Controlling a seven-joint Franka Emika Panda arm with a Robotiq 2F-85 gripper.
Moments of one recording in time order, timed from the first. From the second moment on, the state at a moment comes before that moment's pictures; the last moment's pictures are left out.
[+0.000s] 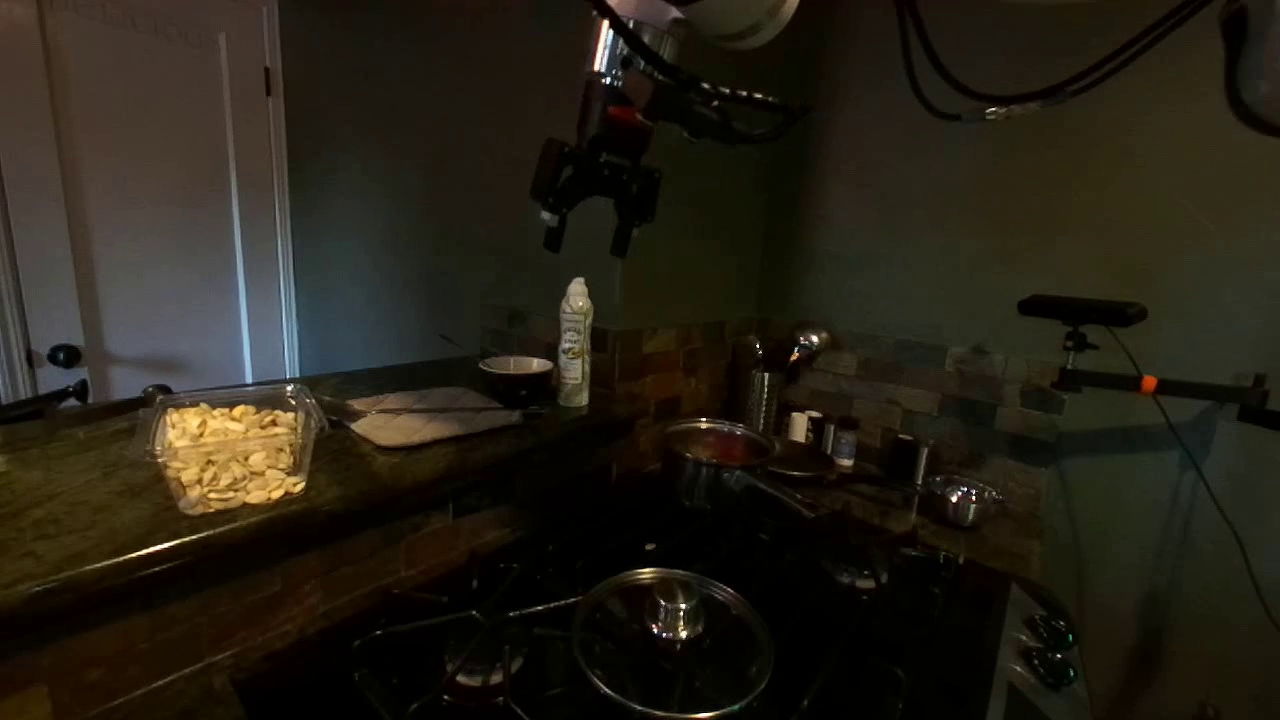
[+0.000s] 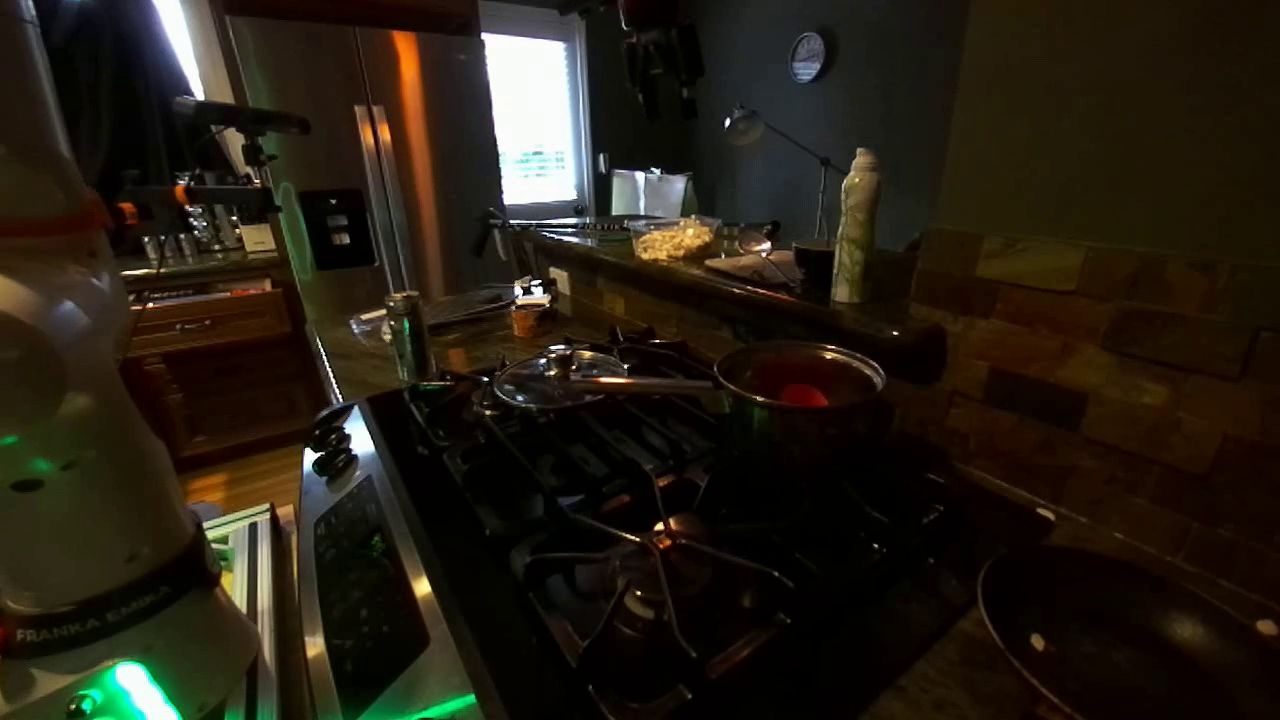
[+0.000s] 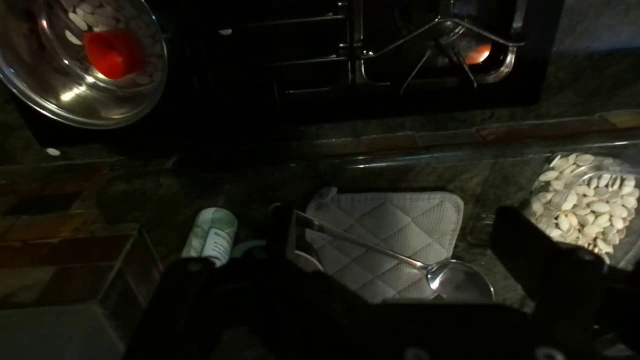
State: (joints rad) arm 0.03 0.07 0.13 -1.50 -0.07 1.82 0.24
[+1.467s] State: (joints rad) arm 0.31 0.58 0.09 -1.05 -0.12 1.94 0.79
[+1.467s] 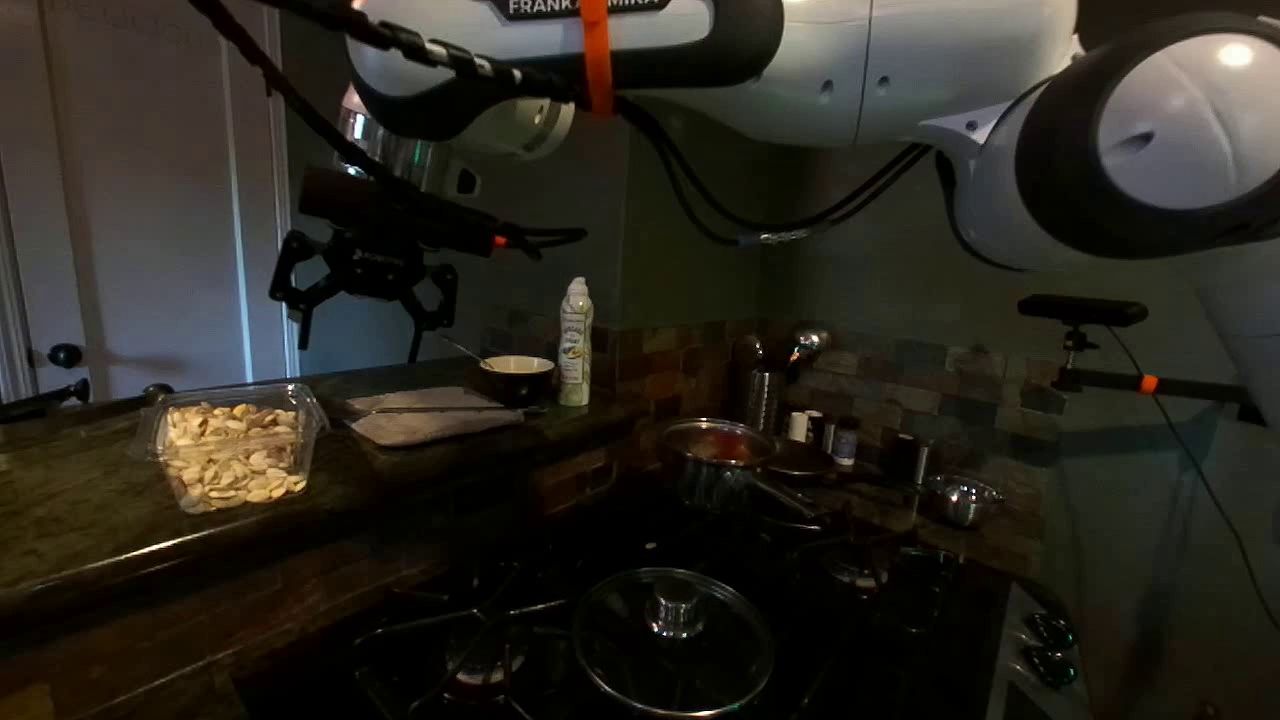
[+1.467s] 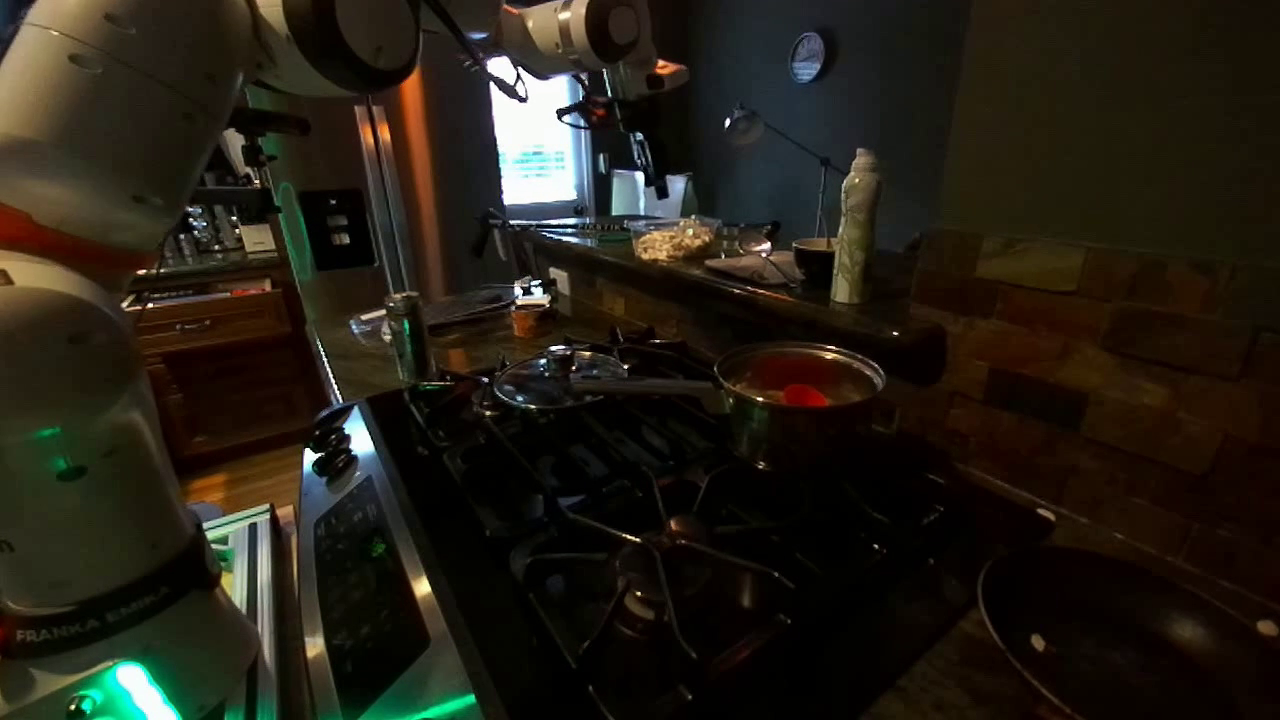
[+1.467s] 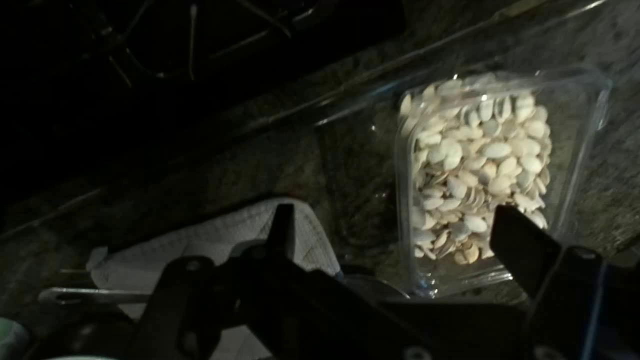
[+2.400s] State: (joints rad) arm 0.28 0.68 0.08 -0.99 -0.12 2.12 0.56
